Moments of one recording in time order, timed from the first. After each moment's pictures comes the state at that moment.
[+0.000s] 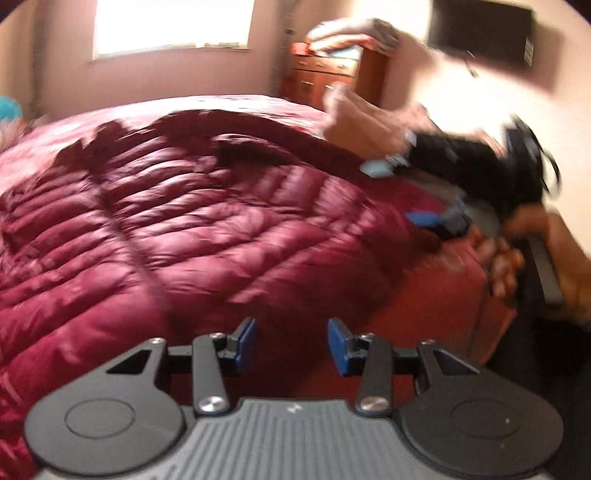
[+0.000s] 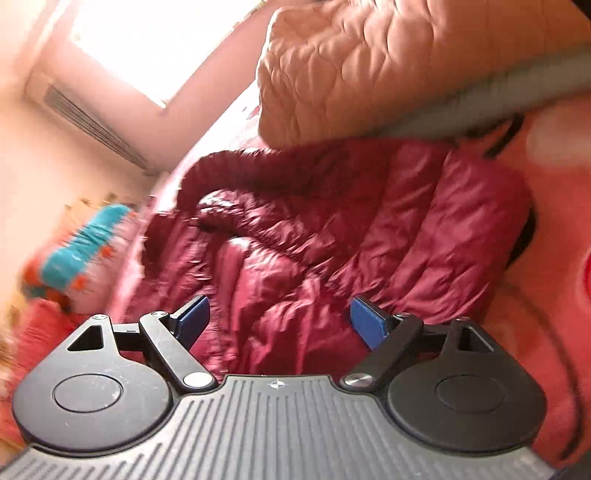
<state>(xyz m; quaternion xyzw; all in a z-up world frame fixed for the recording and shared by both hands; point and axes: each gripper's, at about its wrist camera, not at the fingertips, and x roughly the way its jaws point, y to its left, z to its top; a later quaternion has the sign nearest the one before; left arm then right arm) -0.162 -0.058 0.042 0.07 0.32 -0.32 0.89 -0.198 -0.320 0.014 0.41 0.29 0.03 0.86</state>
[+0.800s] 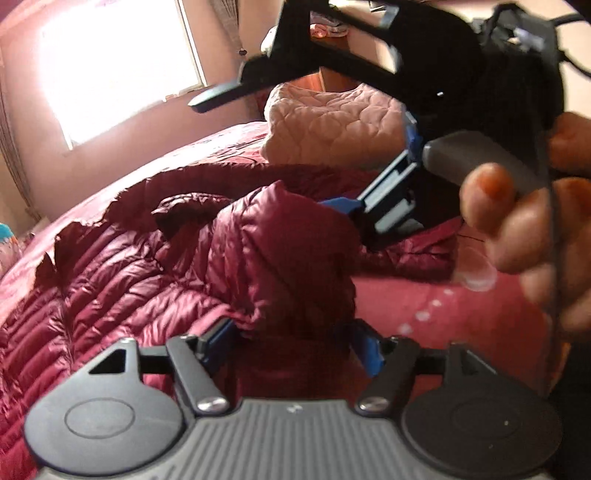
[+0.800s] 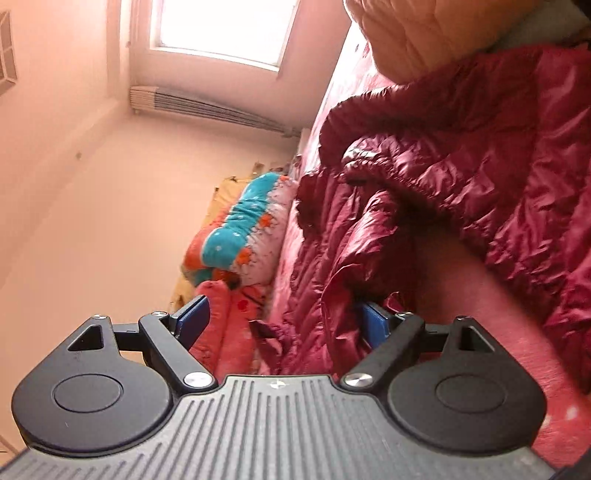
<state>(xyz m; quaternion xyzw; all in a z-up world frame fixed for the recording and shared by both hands) -0.141 -0.188 0.031 0.22 0.24 -0.28 0.90 -0.178 -0.336 0.017 0.54 0.25 0.28 0.75</state>
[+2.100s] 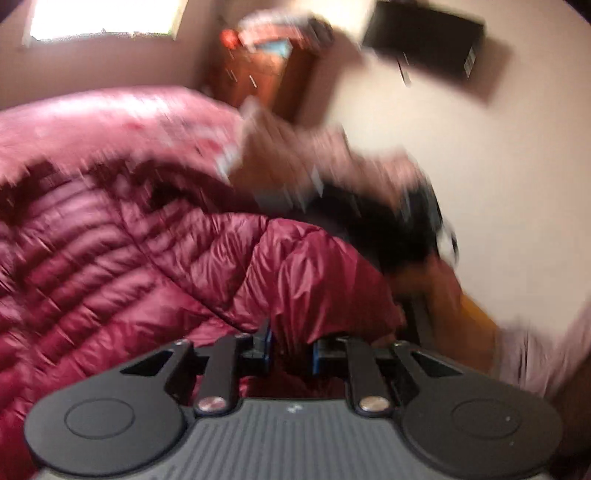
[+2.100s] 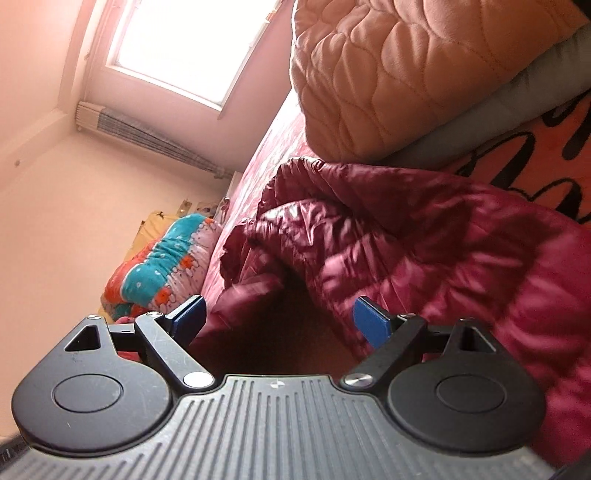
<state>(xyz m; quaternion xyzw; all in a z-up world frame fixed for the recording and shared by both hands) -0.129 -0.105 0.109 0.03 0.36 -0.45 0.81 -0.180 -0.362 0.027 0.48 0.26 0.14 0.83</state>
